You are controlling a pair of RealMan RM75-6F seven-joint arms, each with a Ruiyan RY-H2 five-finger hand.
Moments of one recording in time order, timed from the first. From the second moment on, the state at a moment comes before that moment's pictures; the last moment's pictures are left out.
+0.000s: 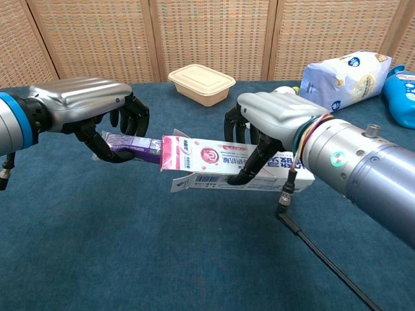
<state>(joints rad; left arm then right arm) -0.75 -1.44 -0.12 -1.78 1.10 1.06 0.65 0.76 -1.79 0.23 -1.75 -0.91 1.30 -0.81</state>
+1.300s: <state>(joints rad) -0.78 -1.50 -0.13 -1.84 1.11 1.16 0.72 0.78 -1.85 0.29 -1.72 -0.93 1.31 -0.77</state>
